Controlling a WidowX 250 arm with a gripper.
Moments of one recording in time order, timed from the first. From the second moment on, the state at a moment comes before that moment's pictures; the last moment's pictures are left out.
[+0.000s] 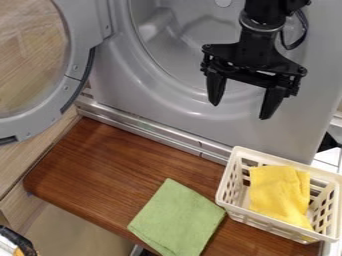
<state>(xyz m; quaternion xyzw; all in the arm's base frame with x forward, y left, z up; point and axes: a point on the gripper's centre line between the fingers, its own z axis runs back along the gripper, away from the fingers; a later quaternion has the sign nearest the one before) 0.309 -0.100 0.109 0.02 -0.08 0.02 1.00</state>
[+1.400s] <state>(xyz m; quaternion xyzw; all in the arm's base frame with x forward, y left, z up) 0.225 -0.036 -0.049 0.04 -0.02 0.00 1.00</state>
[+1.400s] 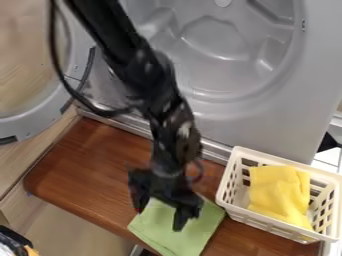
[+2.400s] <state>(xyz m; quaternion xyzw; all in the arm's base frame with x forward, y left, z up) 0.224 -0.044 -0.080 0.06 -0.02 0.01 1.00</state>
